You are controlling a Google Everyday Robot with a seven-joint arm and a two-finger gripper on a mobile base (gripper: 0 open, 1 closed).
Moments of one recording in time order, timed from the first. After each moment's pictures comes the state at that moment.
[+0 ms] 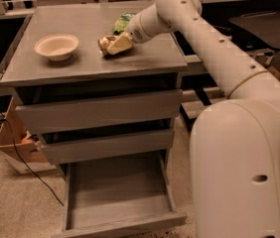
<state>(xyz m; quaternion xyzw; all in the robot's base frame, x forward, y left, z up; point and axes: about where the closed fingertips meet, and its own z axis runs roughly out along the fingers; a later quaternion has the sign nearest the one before) 0.838 0.054 0.876 -0.49 0.74 0.15 0.45</state>
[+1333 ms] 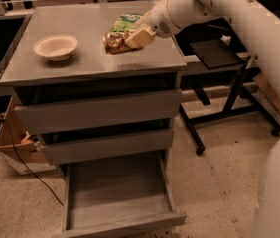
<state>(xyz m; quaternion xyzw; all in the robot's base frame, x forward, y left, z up) 0.733 0.004 0.936 -0.55 0.70 0.16 0.43</state>
